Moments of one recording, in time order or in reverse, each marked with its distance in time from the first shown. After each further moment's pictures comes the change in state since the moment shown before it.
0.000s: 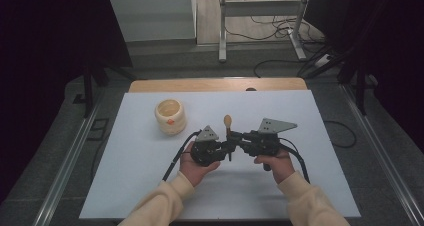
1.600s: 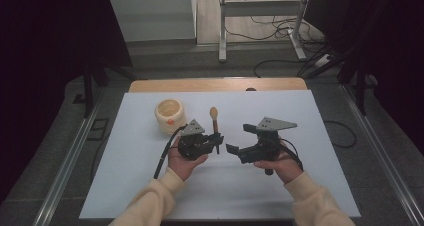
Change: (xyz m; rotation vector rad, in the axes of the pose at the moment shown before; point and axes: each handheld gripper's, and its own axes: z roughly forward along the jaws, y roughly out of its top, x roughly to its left) left arm 0.025 0.002 -0.030 -0.035 0.068 -0.024; right arm 0.015 0.012 -0.003 0.071 -0.162 0.104
